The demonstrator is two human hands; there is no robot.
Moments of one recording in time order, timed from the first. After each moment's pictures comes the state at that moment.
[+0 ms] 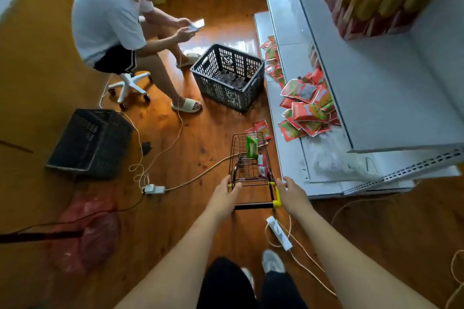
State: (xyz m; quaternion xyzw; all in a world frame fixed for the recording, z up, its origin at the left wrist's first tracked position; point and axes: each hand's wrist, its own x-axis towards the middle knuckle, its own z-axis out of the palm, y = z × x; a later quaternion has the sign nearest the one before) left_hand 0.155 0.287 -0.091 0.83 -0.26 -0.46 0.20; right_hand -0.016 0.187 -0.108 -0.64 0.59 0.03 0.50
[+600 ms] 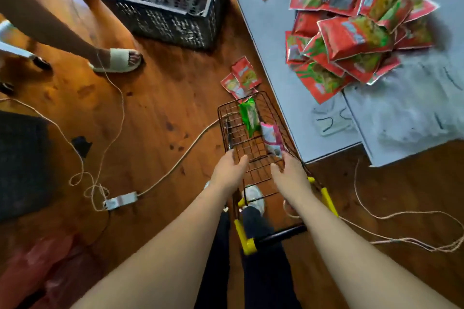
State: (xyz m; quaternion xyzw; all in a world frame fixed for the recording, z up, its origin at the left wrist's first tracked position) left_hand 0.311 0.112 -0.386 0.76 -0.30 -0.57 0.05; right_hand 0.154 0.095 -0.387 -0.53 0.72 0.06 0.45
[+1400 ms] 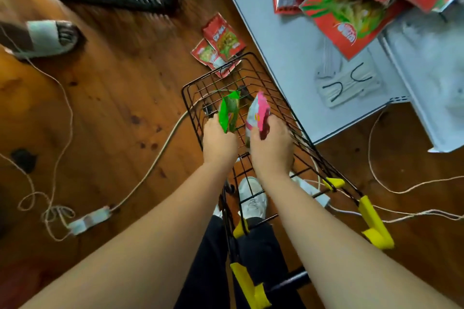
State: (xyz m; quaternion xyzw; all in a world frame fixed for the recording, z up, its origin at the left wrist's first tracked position) left_hand 0.298 0.056 -0.543 0.80 -0.30 -0.51 0.13; right_hand 0.199 0.064 -0.527 -0.50 0.80 -0.12 0.32
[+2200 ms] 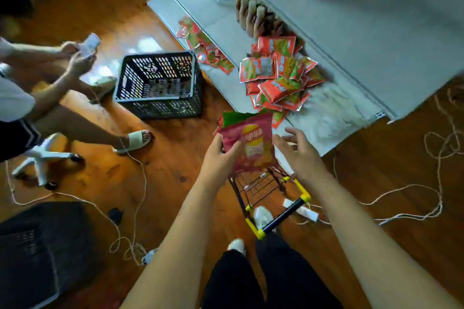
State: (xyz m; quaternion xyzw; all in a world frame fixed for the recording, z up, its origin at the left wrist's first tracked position) left_hand 0.319 0.101 -0.096 0.64 -0.40 -0.58 0.32; right_hand 0.130 0.109 -0.082 -0.41 0.68 -0.29 0.54
